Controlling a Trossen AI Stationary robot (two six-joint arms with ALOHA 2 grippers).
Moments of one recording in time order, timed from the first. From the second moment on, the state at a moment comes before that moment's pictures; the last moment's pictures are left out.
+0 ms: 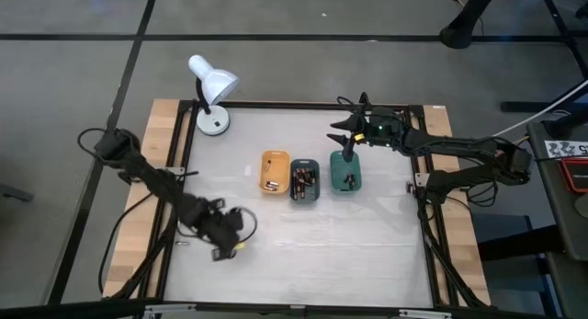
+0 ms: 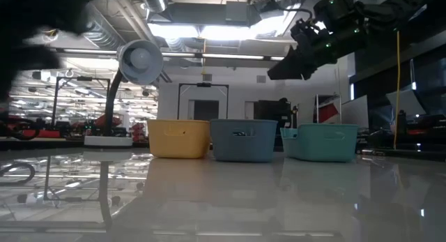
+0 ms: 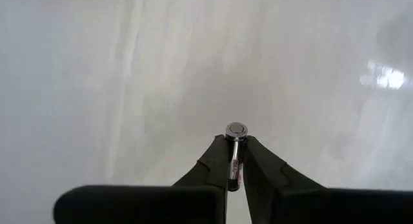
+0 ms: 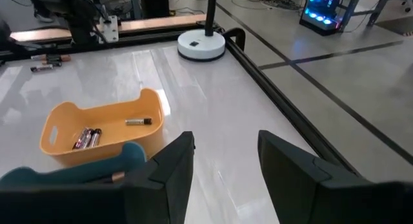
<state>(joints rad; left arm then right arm) -0.61 1.48 0.93 -0.80 -0.14 -0.86 -0.46 1.22 0.64 0.24 -0.15 -0.08</state>
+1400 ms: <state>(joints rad) 0.09 1.47 0.92 -0.27 -0.26 -0.28 -0.47 1.15 0.64 0.10 -0.08 -0.13</state>
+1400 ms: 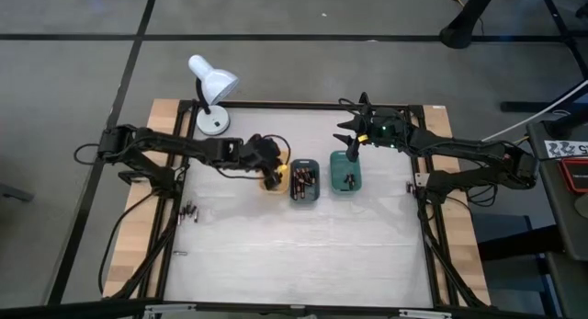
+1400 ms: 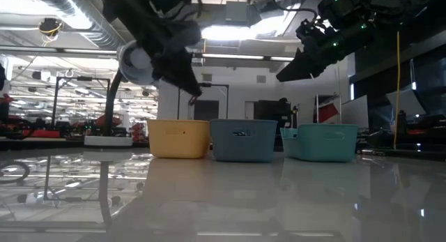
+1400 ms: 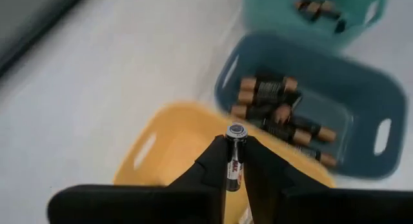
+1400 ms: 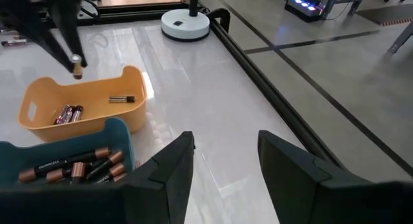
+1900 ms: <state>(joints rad) 0.10 1.48 0.96 -0.44 -0.22 -0.29 -0.47 1.15 0.64 0.11 -0.08 -0.11</state>
